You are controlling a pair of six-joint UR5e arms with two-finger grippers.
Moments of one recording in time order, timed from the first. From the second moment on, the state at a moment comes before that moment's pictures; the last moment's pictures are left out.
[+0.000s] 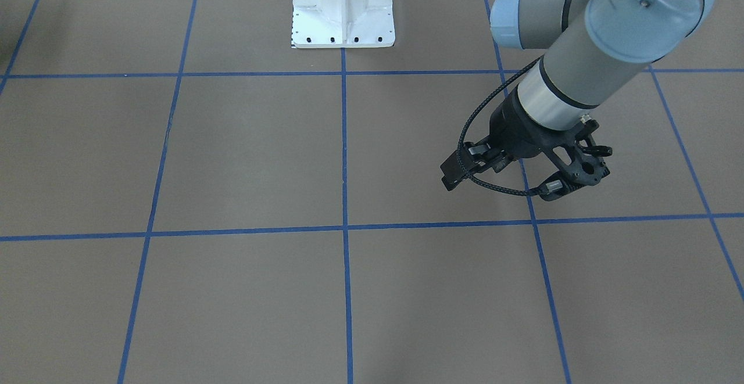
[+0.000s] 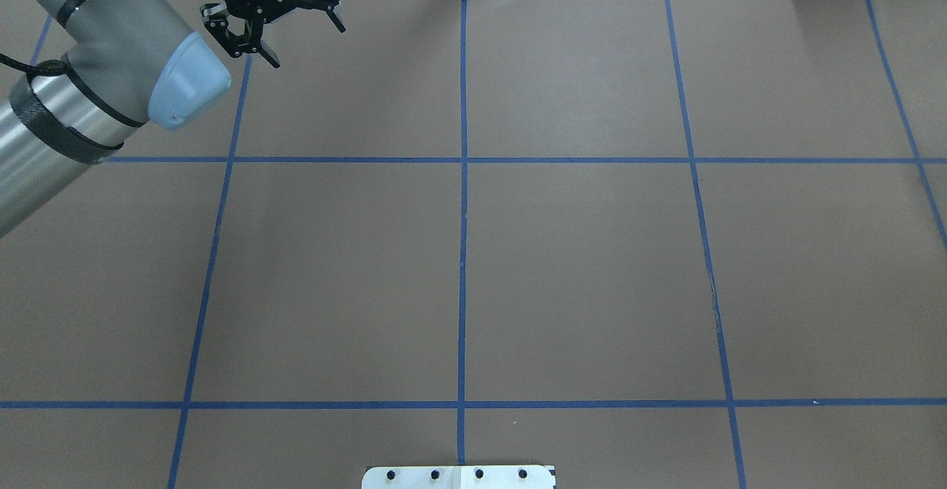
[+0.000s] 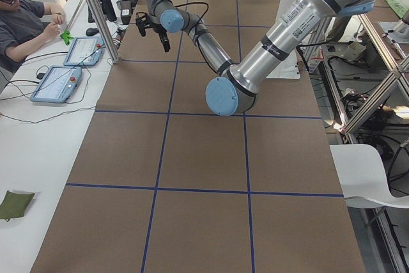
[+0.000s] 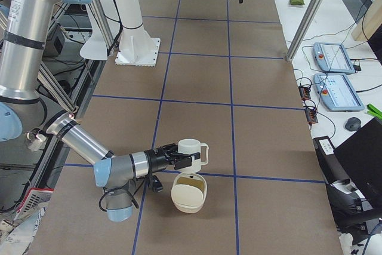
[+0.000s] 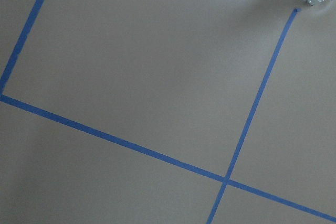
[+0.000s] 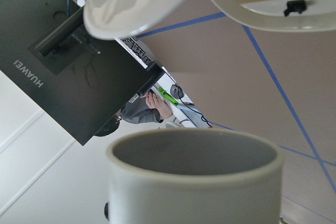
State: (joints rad) left arm -1.00 -2.34 -1.61 -1.57 -2.33 -1.34; right arm 1.50 -1.87 1.16 0.82 2.00 3.08
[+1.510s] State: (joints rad) left arm -1.01 -2.34 -1.61 -1.57 -2.33 -1.32; right arm 1.71 -1.83 1.38 0.55 2.43 1.70
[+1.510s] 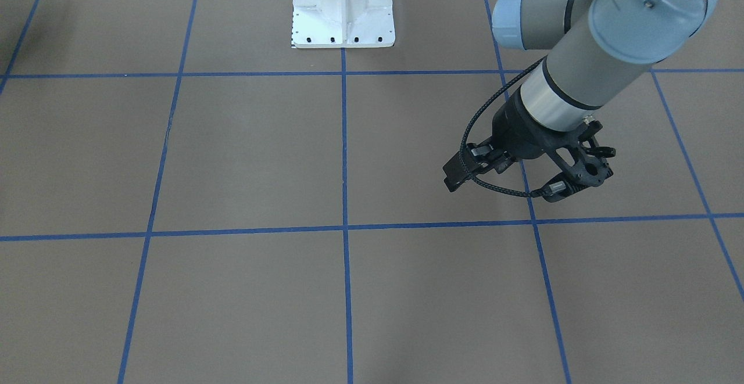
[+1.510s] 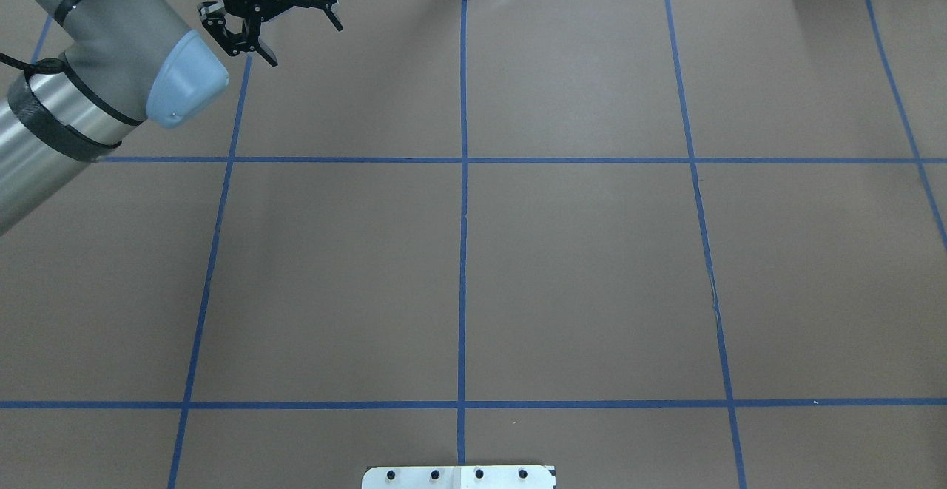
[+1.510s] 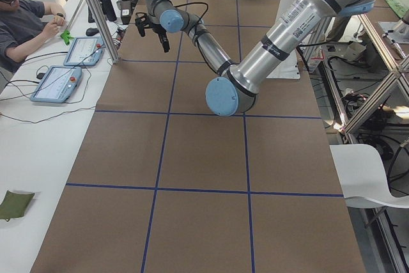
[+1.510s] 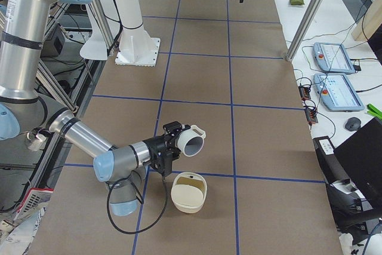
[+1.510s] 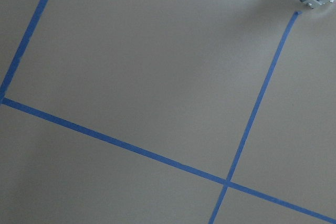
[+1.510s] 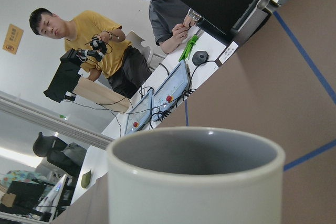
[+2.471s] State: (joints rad) left arm -1.01 -2.31 -1.61 -1.57 -2.33 -1.26; right arm 1.58 -1.56 1.51 -0.23 2.25 0.60
